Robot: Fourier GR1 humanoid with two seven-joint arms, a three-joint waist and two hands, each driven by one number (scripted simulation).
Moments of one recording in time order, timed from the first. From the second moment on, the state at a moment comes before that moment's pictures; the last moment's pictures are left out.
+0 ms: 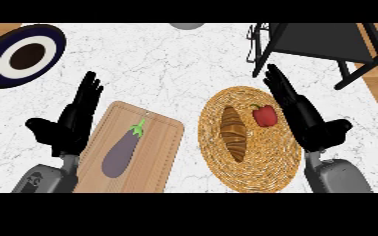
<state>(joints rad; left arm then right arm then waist) -0.15 0.39 -0.28 -1.45 0.41 0.34 -0.09 -0.18 -0.28 0.22 -1.56 -0.19 -0.02 0.01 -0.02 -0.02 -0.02</state>
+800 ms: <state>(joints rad) -0.09 0.44 -0.26 -1.33 0.47 0.25 0.13 -0.17 -0.61 -0.19 -1.10 -0.17 0.15 -0.42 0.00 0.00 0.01</state>
